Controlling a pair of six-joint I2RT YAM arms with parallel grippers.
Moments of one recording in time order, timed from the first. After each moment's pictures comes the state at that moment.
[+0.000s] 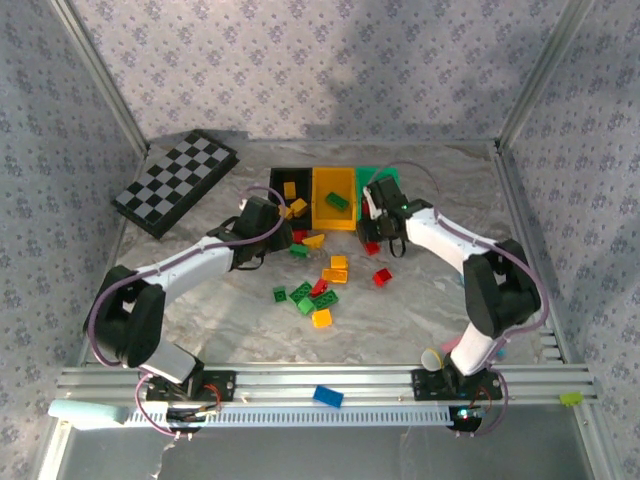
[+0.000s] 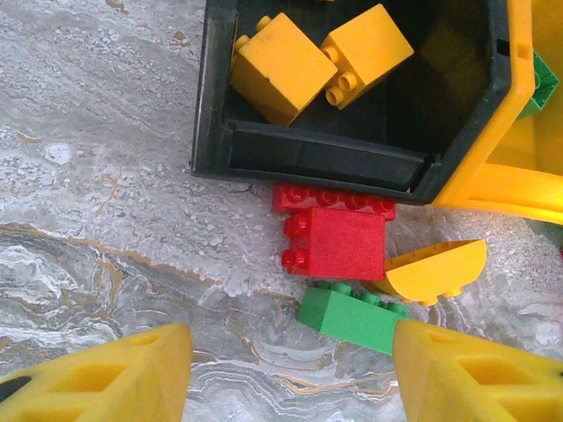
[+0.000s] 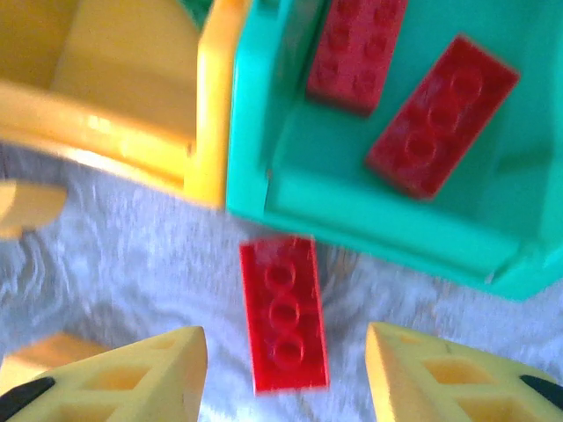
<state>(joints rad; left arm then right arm) -0.56 1.50 0.92 -0.29 -0.12 -0.68 0.46 1.66 1.13 -0.52 0.04 0.15</state>
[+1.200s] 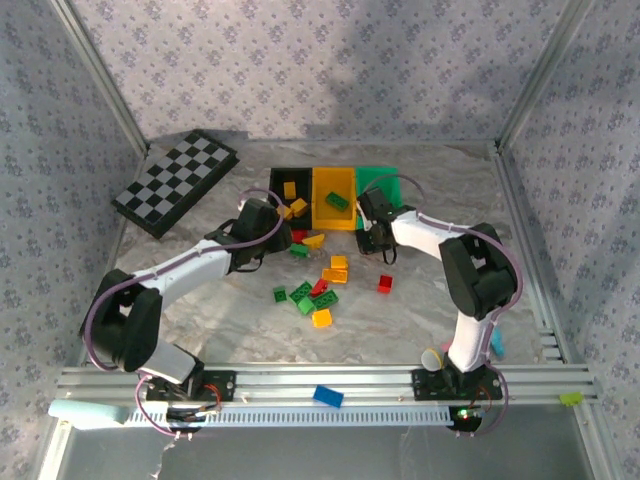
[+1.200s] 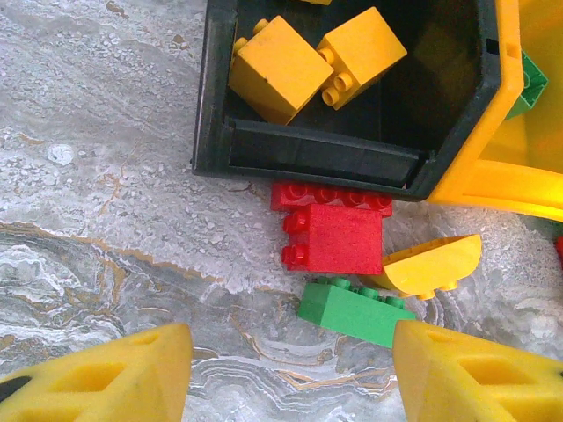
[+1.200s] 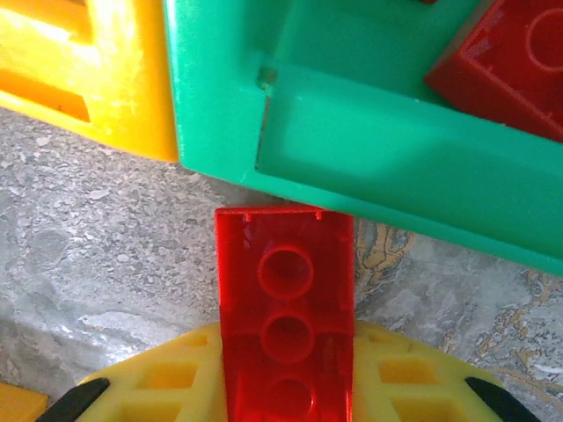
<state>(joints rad) -0.56 1.48 0.89 -0.27 -0.12 -0.67 0.49 1.83 1.15 -0.47 0.07 0.17</state>
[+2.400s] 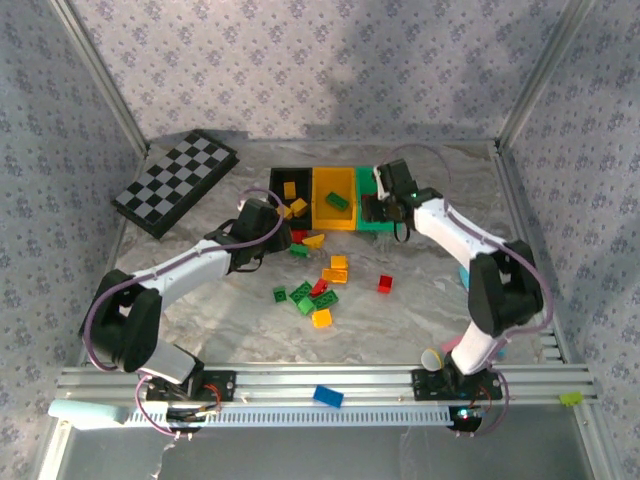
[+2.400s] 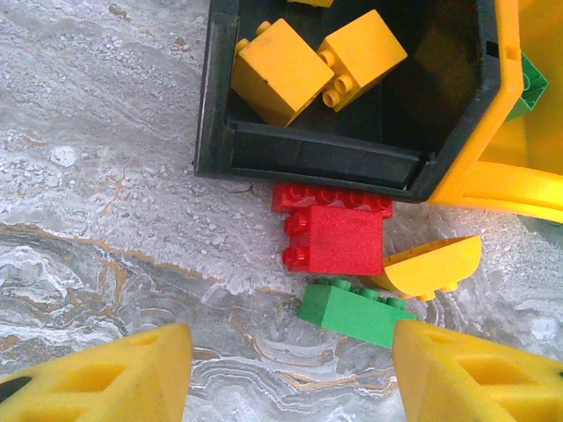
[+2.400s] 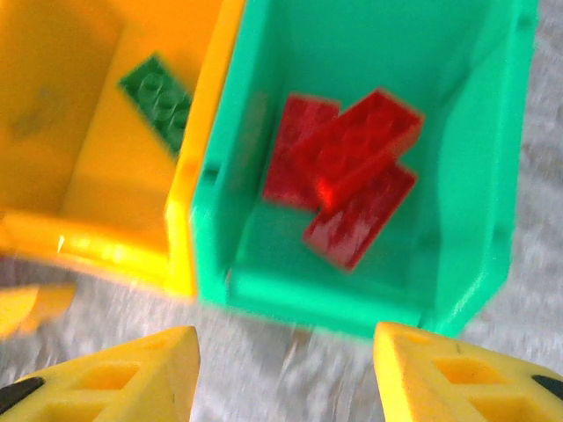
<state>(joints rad) -0.56 1.47 0.89 -0.27 -0.12 -0.67 0.42 1.63 1.21 -0.50 0.06 0.17</state>
